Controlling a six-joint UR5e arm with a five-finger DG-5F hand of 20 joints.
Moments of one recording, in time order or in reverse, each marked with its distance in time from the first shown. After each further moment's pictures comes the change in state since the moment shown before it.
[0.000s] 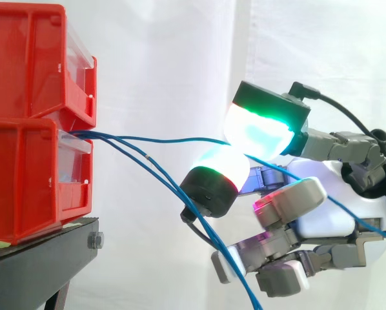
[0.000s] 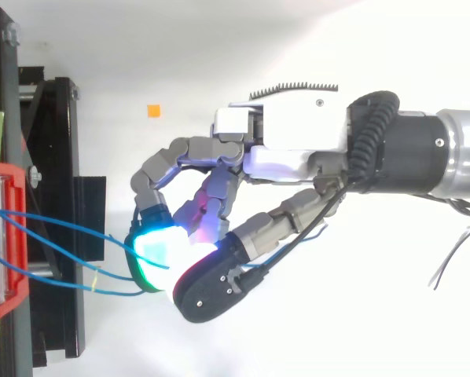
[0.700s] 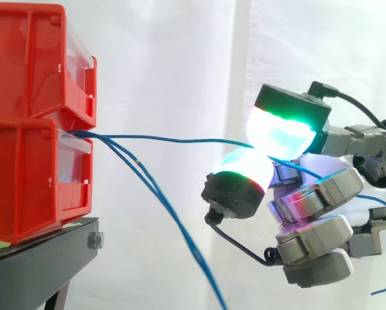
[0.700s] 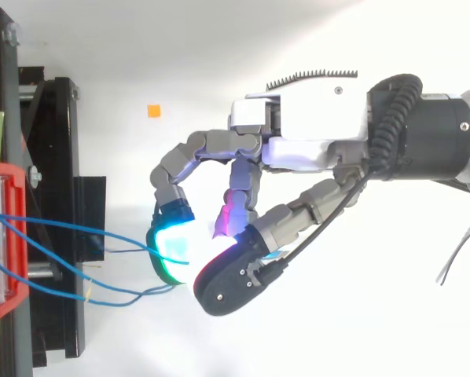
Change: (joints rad) arm -0.021 0.029 -0.001 -0.079 -0.049 -0.042
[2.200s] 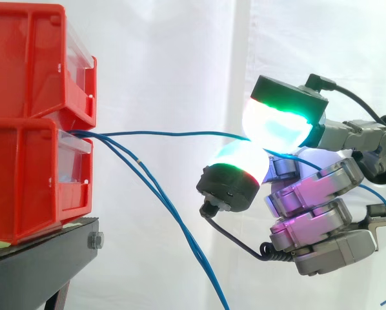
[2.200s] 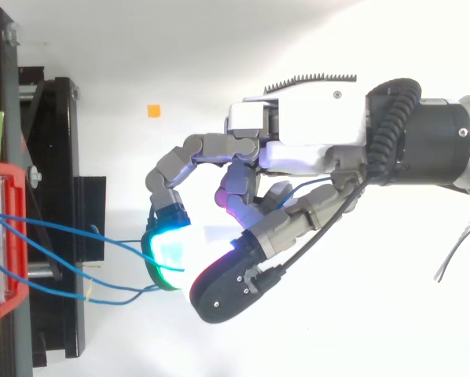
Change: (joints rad) arm 0.008 0.000 0.000 0.018 0.012 -0.007
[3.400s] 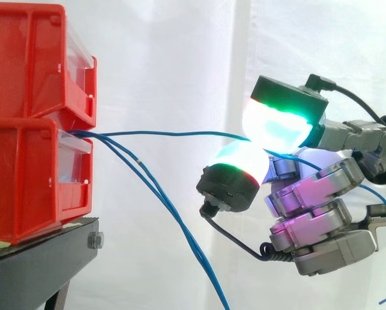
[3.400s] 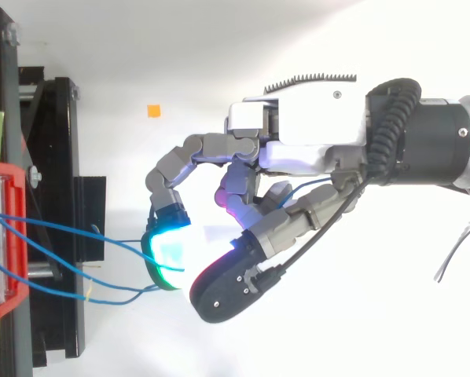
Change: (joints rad) arm 0.000 0.000 0.000 0.000 0.000 0.000
